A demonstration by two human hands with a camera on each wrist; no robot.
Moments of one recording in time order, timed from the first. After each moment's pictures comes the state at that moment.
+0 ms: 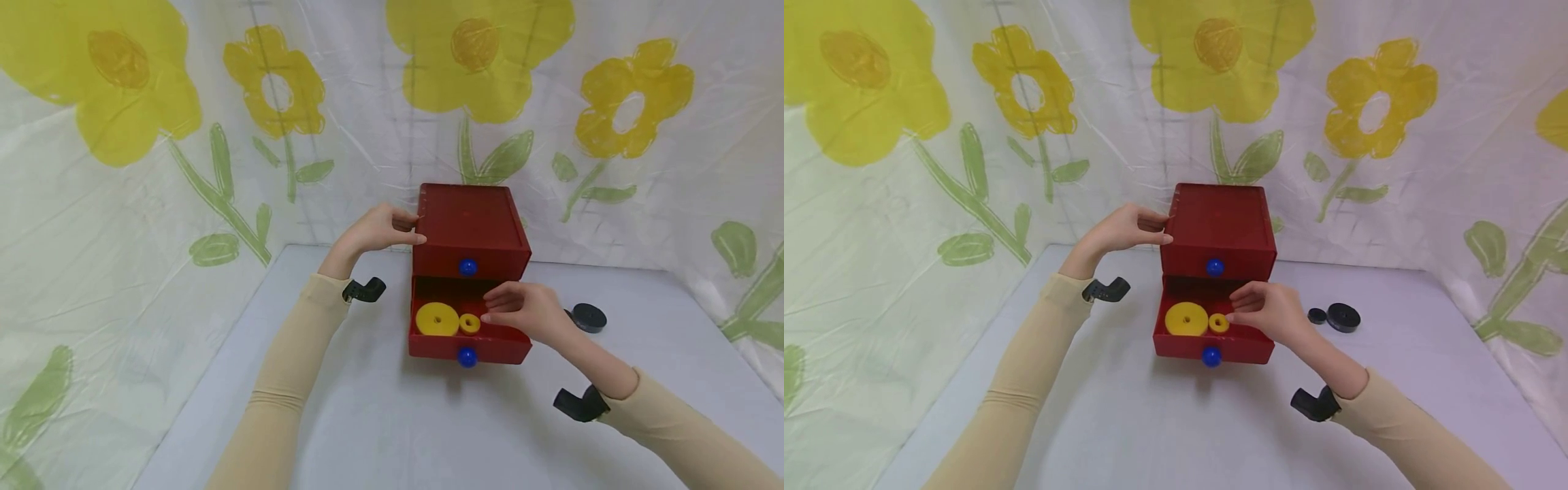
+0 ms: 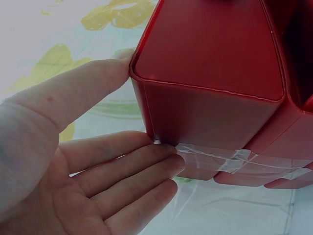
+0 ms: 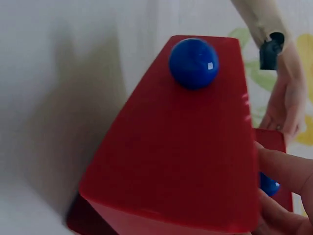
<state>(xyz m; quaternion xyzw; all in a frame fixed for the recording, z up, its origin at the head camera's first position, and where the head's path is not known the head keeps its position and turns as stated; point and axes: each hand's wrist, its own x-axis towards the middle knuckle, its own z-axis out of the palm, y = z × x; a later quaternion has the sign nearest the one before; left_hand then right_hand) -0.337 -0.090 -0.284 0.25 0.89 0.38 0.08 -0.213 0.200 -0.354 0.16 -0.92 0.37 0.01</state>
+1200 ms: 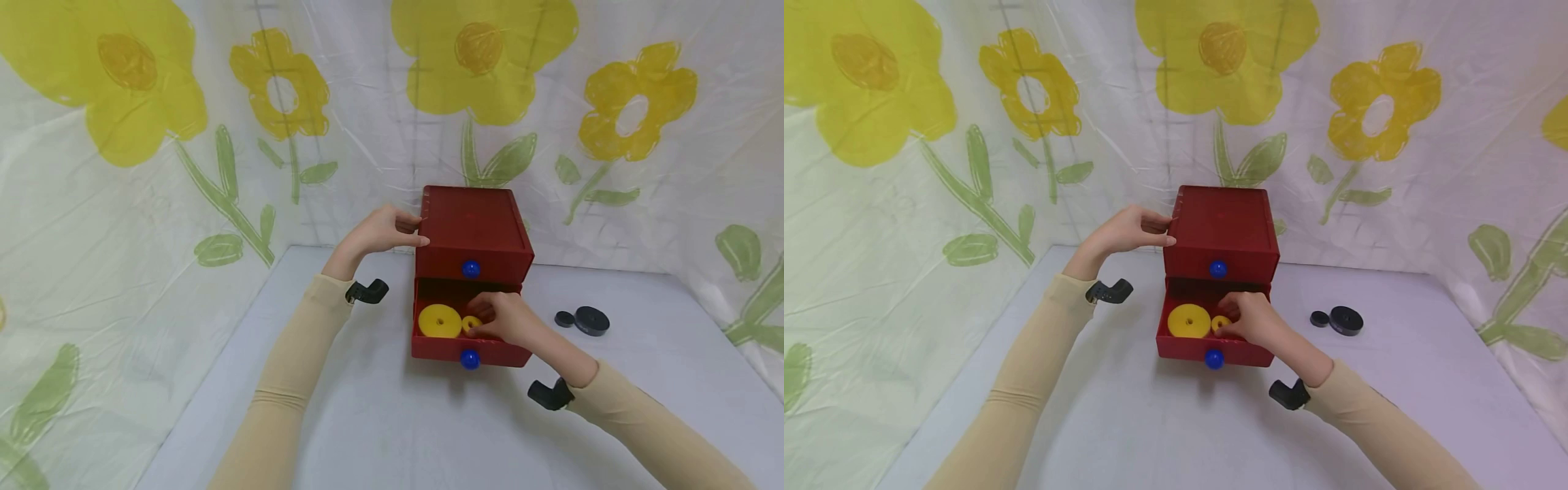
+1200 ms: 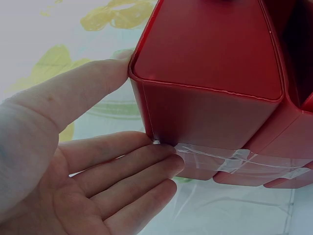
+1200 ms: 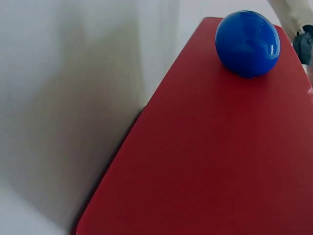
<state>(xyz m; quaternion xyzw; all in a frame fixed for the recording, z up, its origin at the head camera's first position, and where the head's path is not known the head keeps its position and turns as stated) -0.336 -0.092 -0.284 0.25 0.89 0.38 0.07 -0.234 0.176 -0.380 0.21 -0.93 0.30 -0.03</state>
